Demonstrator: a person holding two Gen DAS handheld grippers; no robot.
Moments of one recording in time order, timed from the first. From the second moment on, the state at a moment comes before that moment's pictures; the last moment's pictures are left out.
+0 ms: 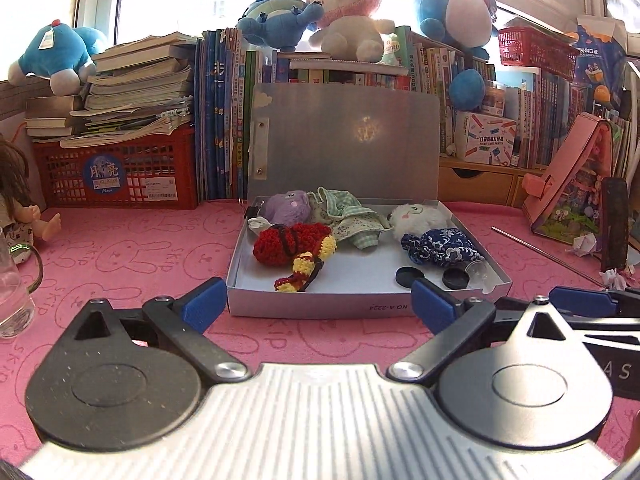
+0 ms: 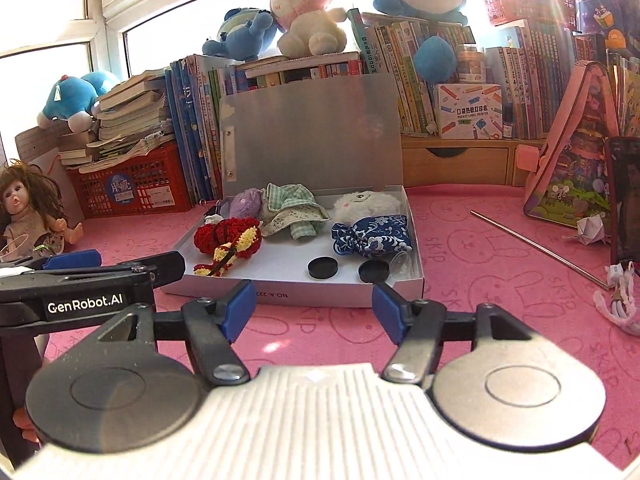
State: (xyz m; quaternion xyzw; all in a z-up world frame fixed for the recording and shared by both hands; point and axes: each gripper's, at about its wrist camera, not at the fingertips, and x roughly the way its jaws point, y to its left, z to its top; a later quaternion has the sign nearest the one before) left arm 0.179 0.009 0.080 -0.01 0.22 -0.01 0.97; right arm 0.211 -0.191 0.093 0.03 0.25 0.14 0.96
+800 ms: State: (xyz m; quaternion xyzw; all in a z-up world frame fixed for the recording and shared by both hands) left arm 0.161 0.019 0.016 -0.01 0.30 0.00 0.95; right arm 0.203 -0.195 0.030 0.01 0.32 0.10 0.94
